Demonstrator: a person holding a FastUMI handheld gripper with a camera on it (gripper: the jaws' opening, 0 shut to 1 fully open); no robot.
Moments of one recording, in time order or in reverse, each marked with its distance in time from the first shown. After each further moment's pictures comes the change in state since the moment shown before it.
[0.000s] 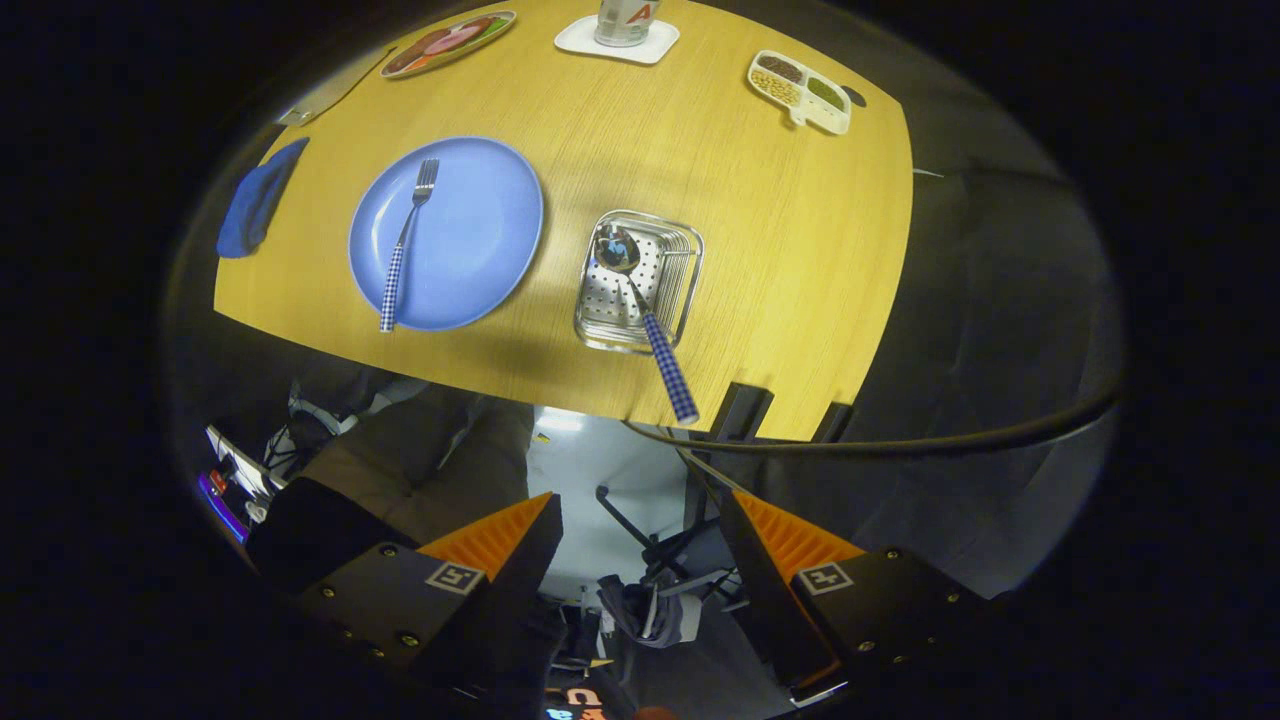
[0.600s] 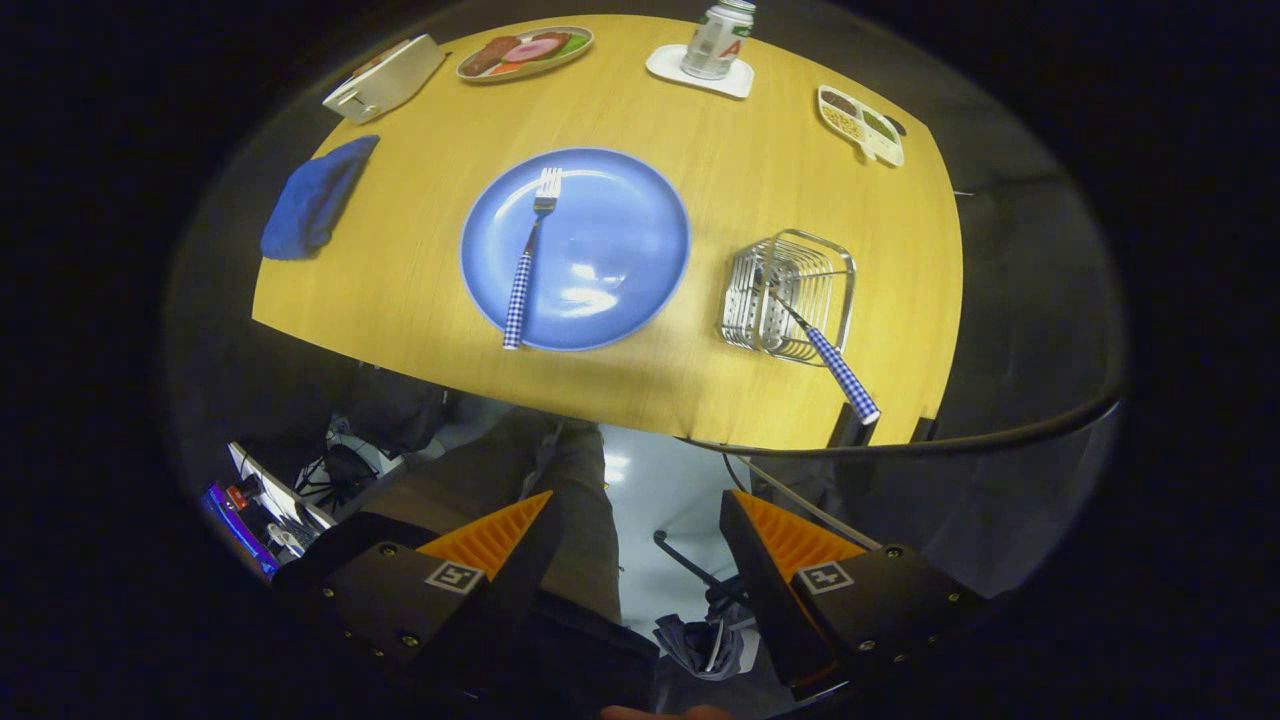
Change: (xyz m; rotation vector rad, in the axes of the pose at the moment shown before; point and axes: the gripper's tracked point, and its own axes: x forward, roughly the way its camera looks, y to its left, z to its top) arm 0.016 0.123 0.035 -0.005 -0.228 0.142
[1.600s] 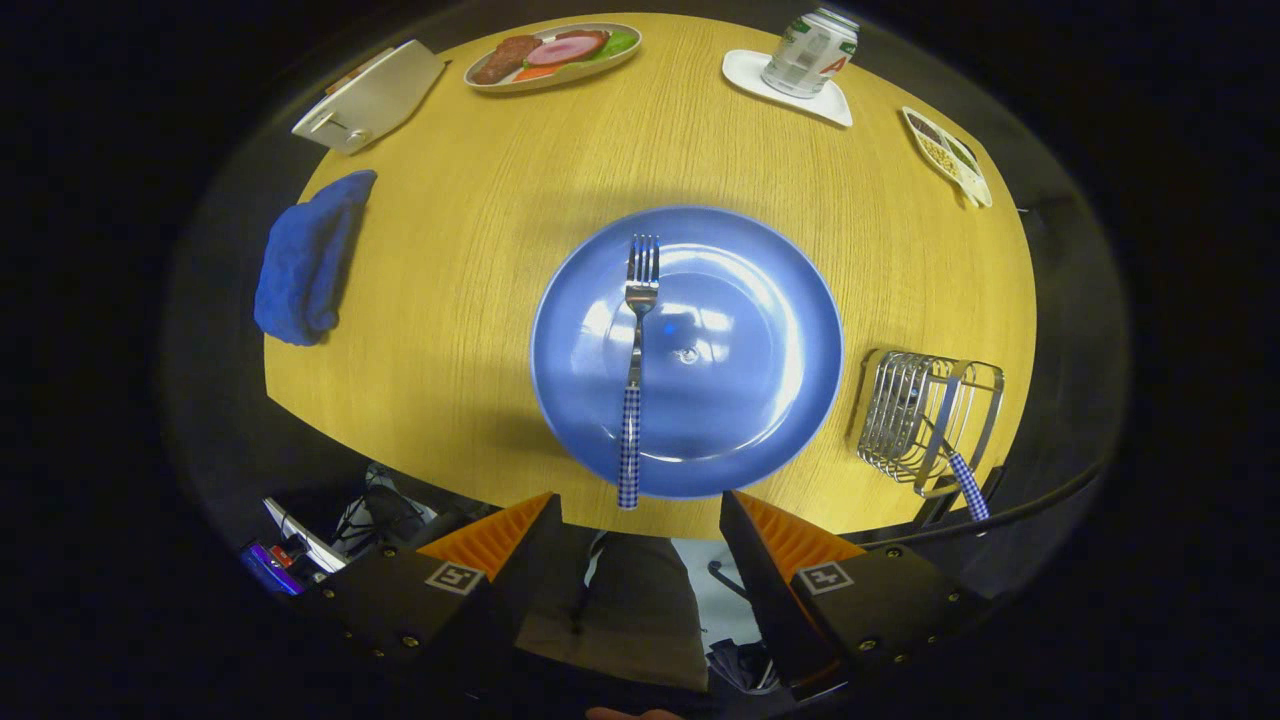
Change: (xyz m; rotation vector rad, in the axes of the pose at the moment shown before) arm 0.062 0.074 0.109 0.081 -0.016 0.102
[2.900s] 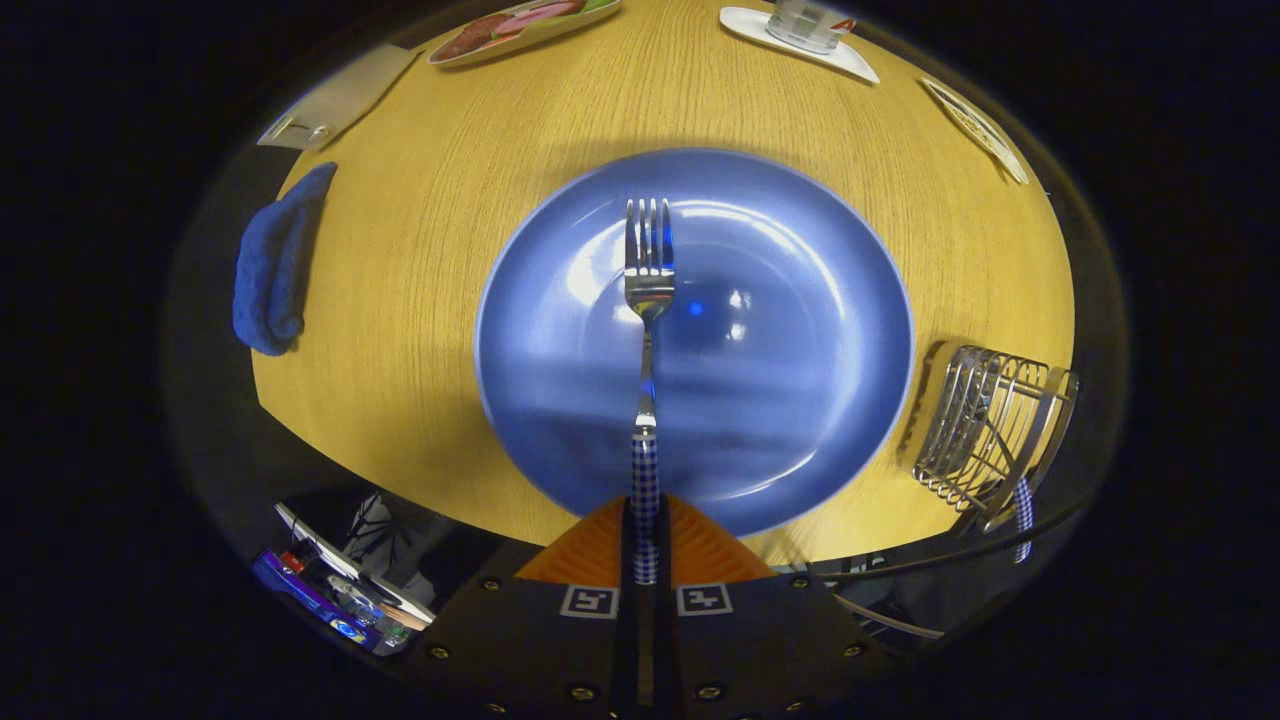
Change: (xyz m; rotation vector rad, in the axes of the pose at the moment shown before) arm 0.025 -0.009 -0.008 -0.011 0.065 0.037
